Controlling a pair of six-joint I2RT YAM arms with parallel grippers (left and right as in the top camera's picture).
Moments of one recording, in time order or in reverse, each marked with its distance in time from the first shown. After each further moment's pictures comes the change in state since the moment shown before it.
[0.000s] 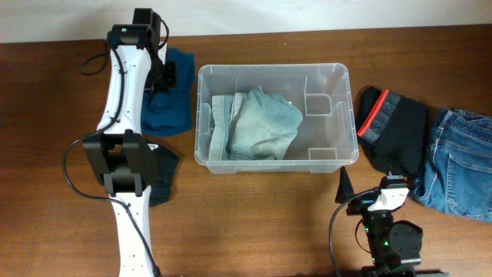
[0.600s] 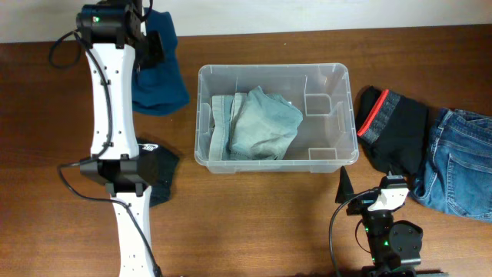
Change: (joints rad) left arm -0.014 0.003 0.524 -0.275 -0.026 -0.162; right arm 0.000 0.000 0.000 0.000 0.000 0.000
